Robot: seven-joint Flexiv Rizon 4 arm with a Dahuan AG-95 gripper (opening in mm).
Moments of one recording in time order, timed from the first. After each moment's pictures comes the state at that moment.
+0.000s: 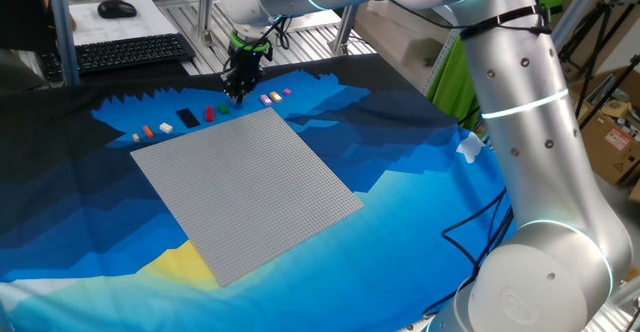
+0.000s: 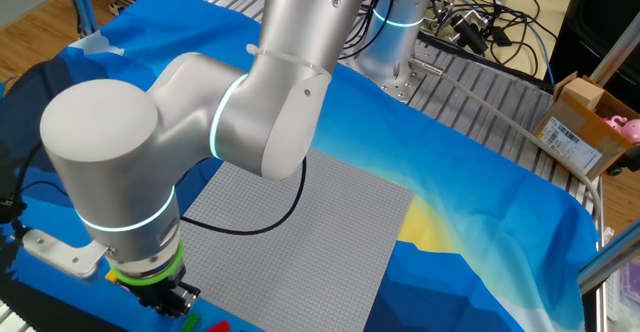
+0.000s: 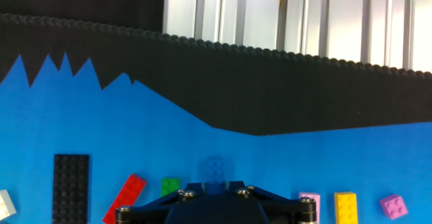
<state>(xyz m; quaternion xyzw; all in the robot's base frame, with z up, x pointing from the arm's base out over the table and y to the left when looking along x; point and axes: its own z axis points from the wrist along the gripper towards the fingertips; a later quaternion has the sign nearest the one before) 0.787 -0.032 0.010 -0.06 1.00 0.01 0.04</state>
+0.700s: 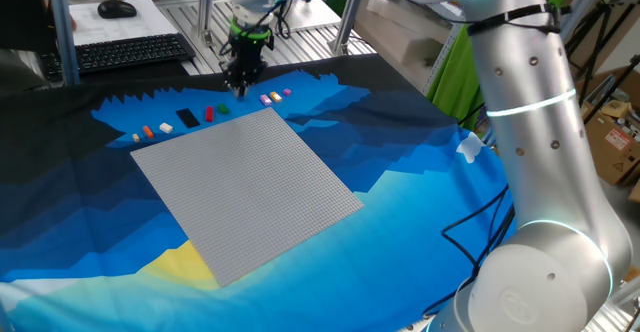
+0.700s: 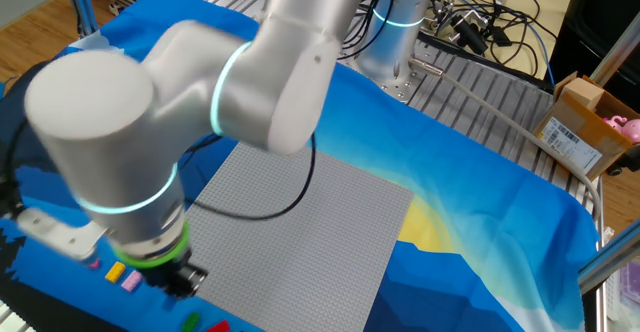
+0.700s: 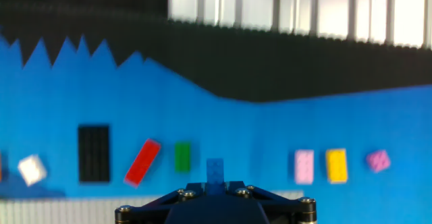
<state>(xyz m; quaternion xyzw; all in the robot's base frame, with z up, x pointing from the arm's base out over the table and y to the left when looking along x) 0.748 -0.026 0.046 -0.05 1.00 0.01 0.01</state>
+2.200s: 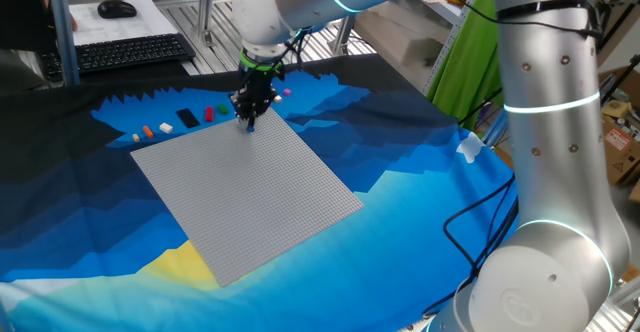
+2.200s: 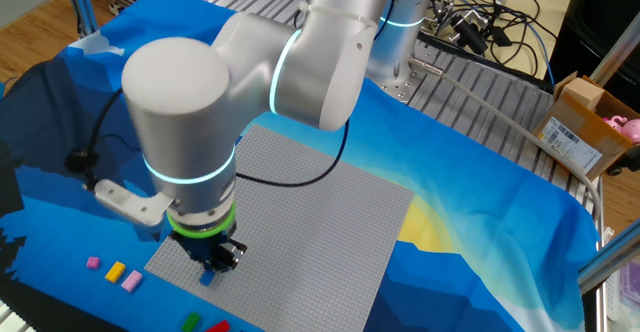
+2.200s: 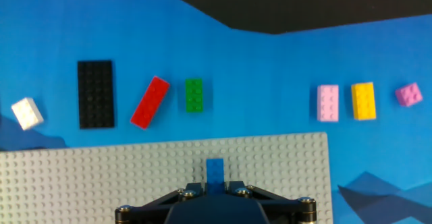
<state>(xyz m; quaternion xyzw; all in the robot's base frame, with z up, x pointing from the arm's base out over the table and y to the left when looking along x) 0.694 -0.013 0.014 -0.03 1.00 0.01 0.01</state>
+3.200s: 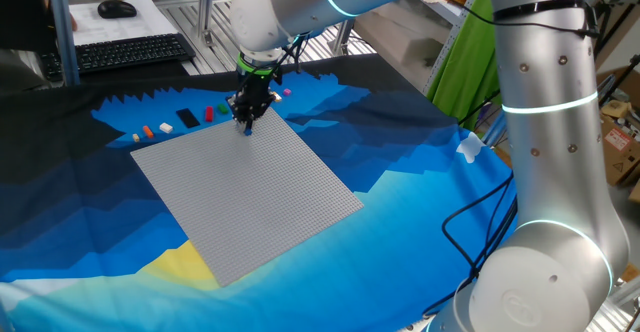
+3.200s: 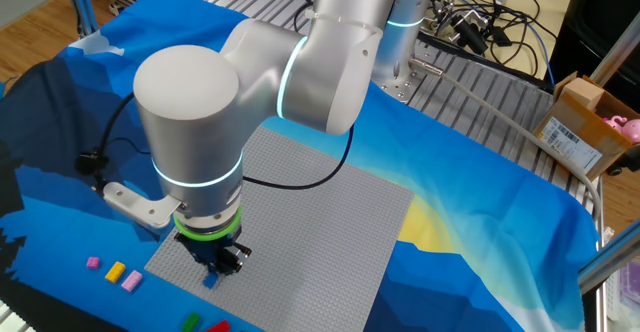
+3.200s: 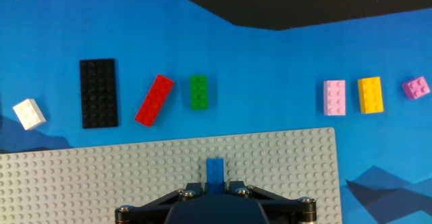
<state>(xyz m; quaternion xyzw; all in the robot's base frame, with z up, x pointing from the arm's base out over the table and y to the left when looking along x) 0.689 -0.008 0.011 -0.03 1.00 0.01 0.01</state>
